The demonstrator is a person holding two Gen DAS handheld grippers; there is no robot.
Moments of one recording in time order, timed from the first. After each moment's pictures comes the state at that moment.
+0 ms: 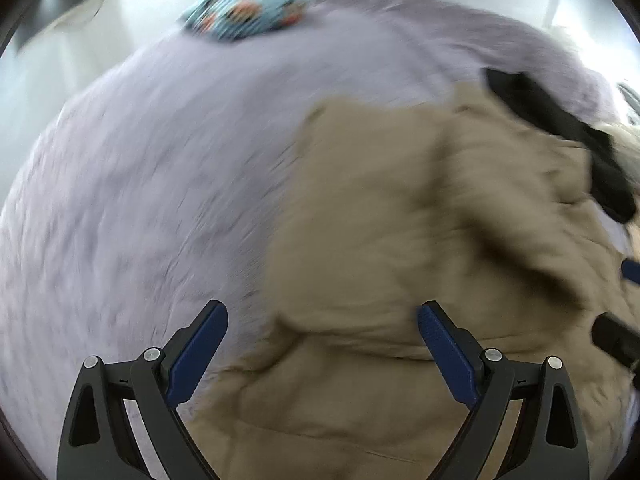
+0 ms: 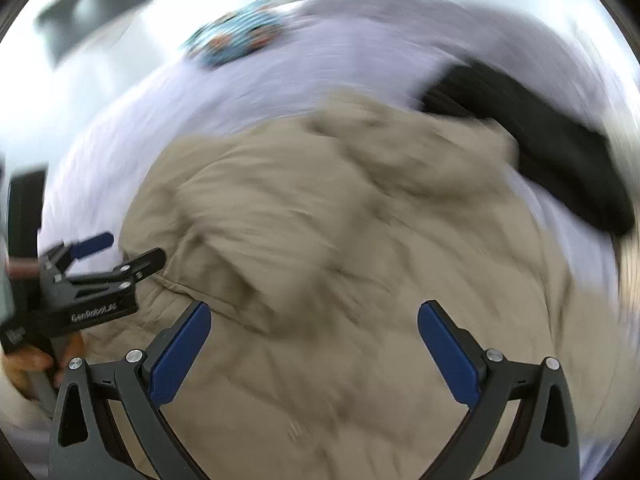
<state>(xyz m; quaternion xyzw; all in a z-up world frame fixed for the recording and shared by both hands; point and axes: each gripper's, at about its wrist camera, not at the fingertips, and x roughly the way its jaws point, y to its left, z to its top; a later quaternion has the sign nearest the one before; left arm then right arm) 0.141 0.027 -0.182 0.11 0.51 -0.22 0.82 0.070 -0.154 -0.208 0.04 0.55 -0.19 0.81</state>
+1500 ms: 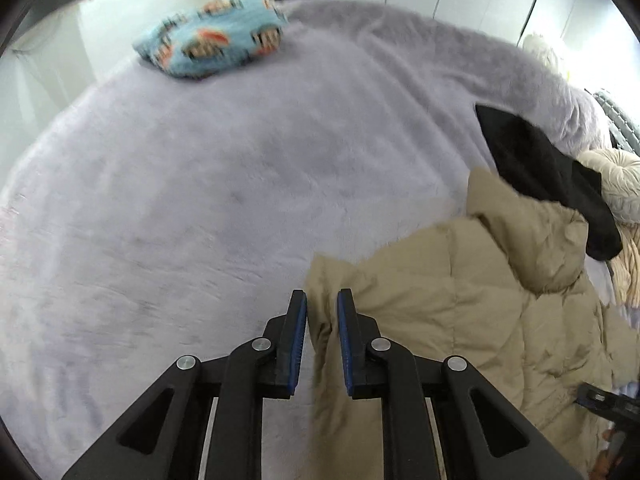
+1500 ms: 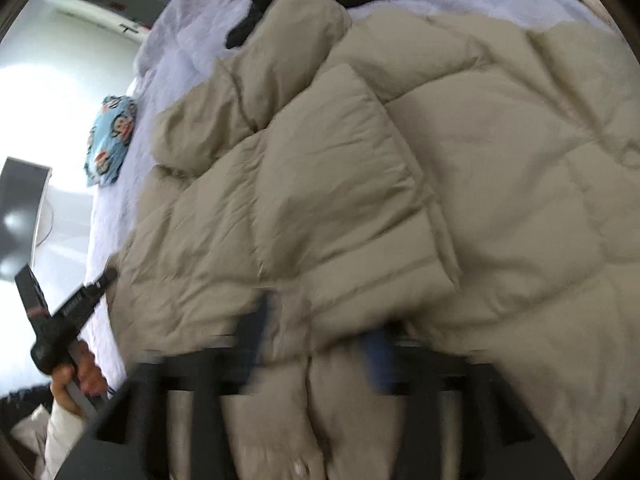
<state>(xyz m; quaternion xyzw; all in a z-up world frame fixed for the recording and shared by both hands) 0.269 -0.008 -0.135 0.11 0.48 -0.30 0.82 -0.029 -0.267 -0.244 0.42 0.44 -0.32 0.73</state>
